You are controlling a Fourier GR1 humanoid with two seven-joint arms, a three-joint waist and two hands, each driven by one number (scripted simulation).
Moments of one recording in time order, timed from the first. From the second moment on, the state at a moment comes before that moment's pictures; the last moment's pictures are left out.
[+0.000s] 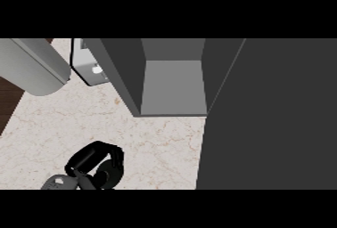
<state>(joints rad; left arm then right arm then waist) -0.12 0.27 -0.21 -1.00 -0.01 -0.68 -0.65 -0.10 -0.09 0.12 -2.49 -0.06 0.05 0.66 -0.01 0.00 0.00</state>
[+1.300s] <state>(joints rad) 0.03 0.13 0.03 -1.58 0.26 -0.19 -0.35 -0.09 -0.08 0.10 -2.49 -0.07 0.07 0.67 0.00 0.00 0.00</state>
